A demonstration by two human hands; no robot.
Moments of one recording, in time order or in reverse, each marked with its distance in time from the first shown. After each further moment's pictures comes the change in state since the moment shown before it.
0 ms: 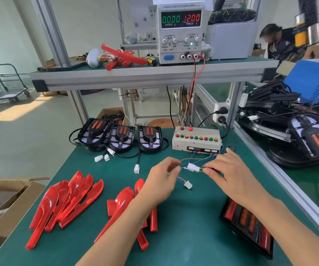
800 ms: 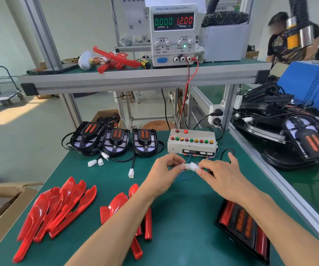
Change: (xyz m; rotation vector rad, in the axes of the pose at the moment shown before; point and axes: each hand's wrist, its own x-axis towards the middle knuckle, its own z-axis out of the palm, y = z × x) left_hand 0.039 -0.002 0.014 -0.253 -0.055 0.020; right_hand 0.017 0.009 0.009 -0.091 -0.376 0.335
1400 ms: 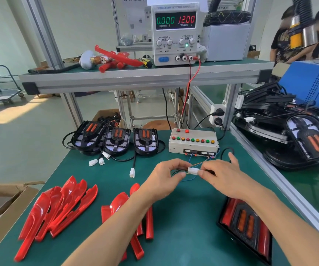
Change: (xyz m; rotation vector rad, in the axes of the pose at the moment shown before) left_hand -0.010 -0.003 -0.006 0.142 -0.126 0.084; right_hand 0.005 -0.002 -0.008 0.035 -0.132 0.008
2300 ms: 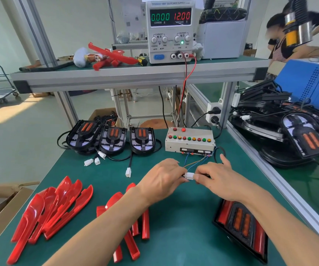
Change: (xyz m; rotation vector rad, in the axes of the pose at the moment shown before) left_hand 0.004 0.003 -0.002 0.598 0.061 0.662; right_hand -0.008 -0.006 -0.003 0.039 -0.066 -0.048
